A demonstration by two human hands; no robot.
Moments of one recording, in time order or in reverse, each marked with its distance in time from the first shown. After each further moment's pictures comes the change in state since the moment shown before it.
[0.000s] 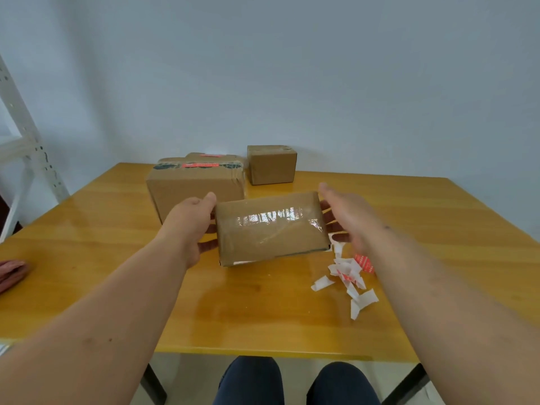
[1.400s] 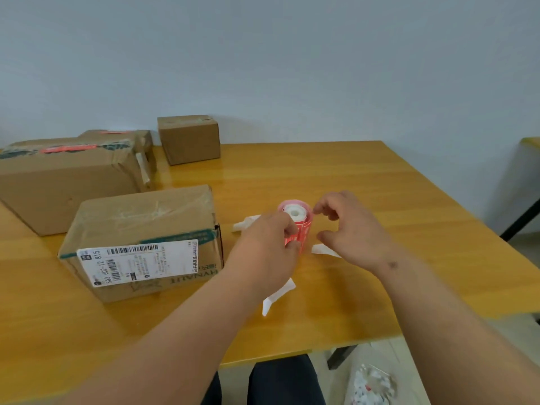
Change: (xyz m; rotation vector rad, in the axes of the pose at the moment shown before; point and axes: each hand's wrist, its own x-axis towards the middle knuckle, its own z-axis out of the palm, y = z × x) left_hand -0.059 -0.053 0.203 0.791 -0.433 0.621; right_hand 0.000 0.106 -0.121 -0.590 0.151 -0.321
